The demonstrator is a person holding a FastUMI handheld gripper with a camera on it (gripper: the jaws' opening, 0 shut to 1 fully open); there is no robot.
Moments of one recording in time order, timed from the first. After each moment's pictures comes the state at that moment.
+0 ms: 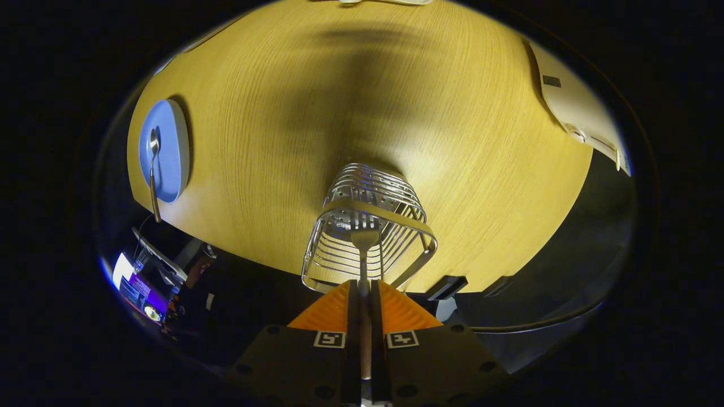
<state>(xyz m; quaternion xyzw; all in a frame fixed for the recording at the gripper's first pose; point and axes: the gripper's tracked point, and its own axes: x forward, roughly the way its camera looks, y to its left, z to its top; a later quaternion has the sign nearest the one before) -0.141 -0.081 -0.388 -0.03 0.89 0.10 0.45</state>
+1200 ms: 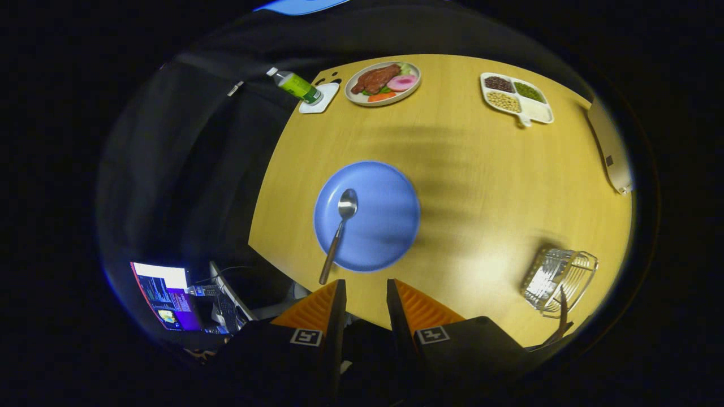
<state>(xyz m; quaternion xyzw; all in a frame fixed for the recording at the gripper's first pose) -0.103 0.207 -0.304 0.18 0.67 0.25 0.68</state>
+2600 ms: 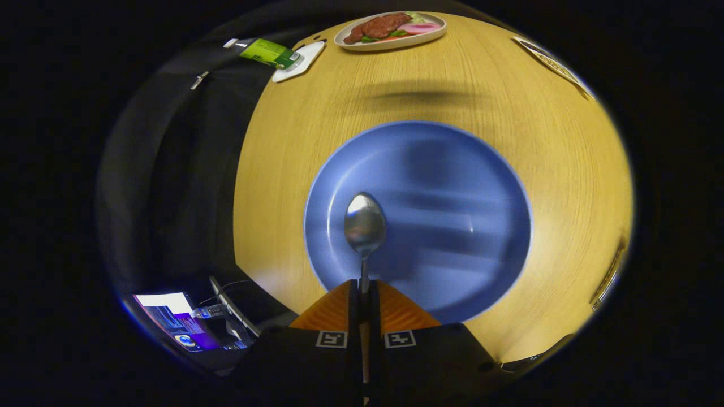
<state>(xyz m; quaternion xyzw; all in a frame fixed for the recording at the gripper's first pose) -0.096 0.291 -0.390 0.21 0.70 0.23 0.64</state>
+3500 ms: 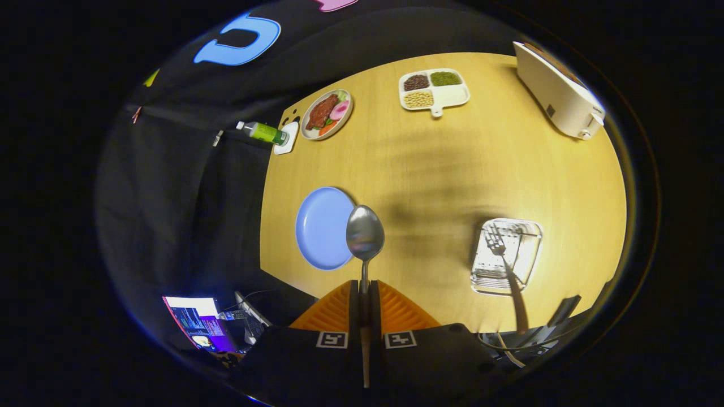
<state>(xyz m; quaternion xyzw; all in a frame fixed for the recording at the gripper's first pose) -0.102 0.028 -0.275 0.27 0.65 0.17 0.69</state>
